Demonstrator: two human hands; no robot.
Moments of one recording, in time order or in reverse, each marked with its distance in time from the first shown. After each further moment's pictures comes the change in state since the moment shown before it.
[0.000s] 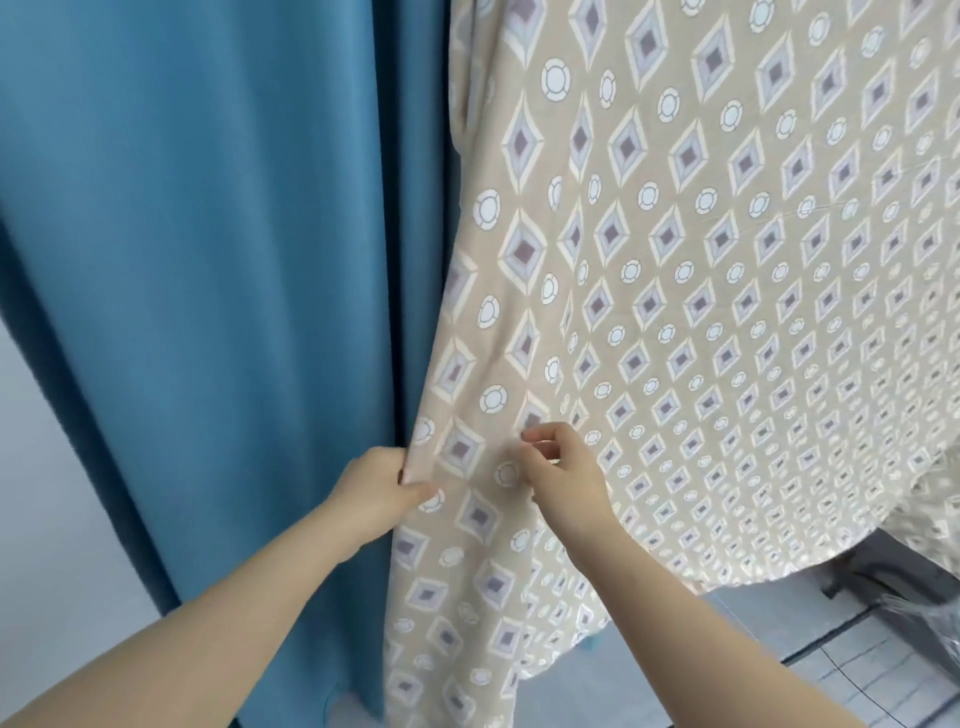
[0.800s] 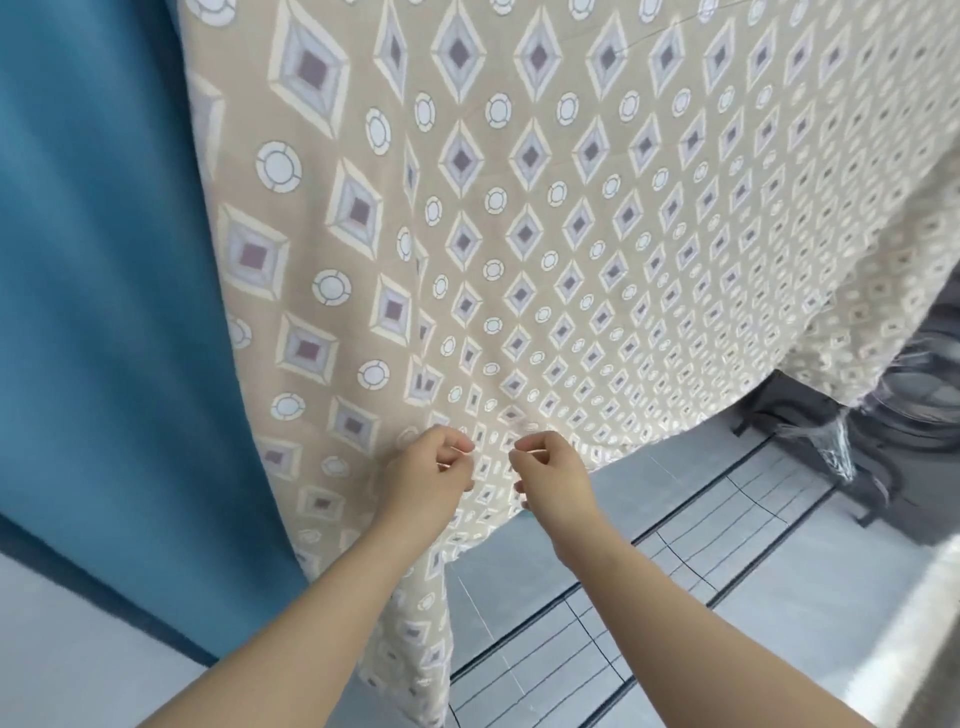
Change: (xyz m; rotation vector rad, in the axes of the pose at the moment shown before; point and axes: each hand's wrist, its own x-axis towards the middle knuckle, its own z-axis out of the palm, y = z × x) left_hand -0.020 0.007 0.166 -0.187 -0.087 -0.031; right_hand -0.039 0.106 -0.079 0.025 0.135 0.391
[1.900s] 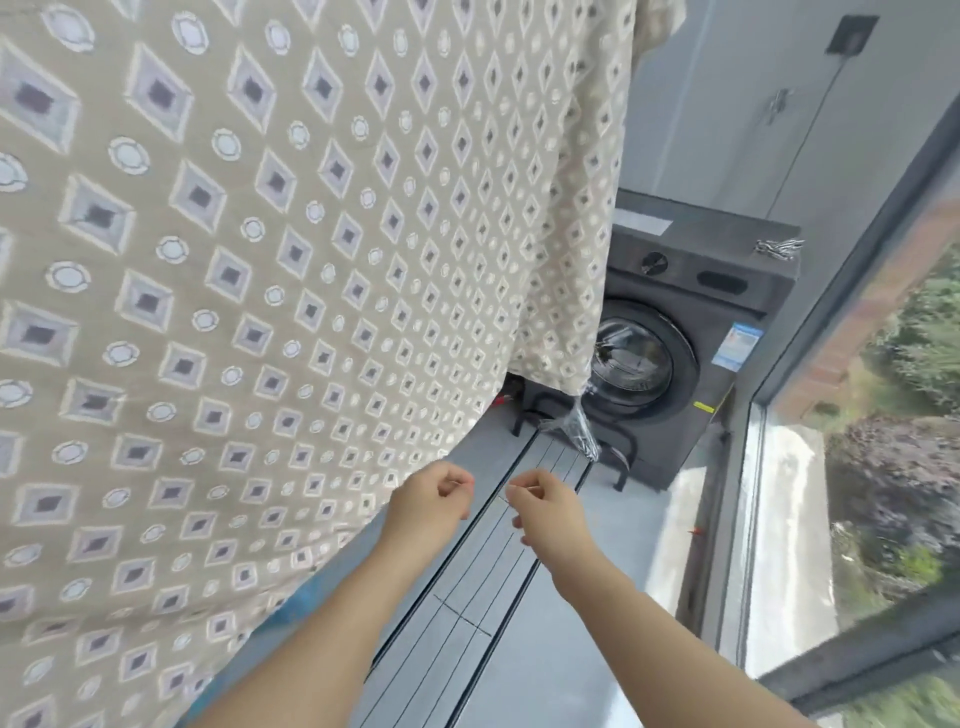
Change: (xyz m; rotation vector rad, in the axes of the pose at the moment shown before) left_hand 0.069 0.194 0.428 0.037 -0.495 0.049; right_hand 0.117 0.043 -0.436 0.007 0.385 0.140
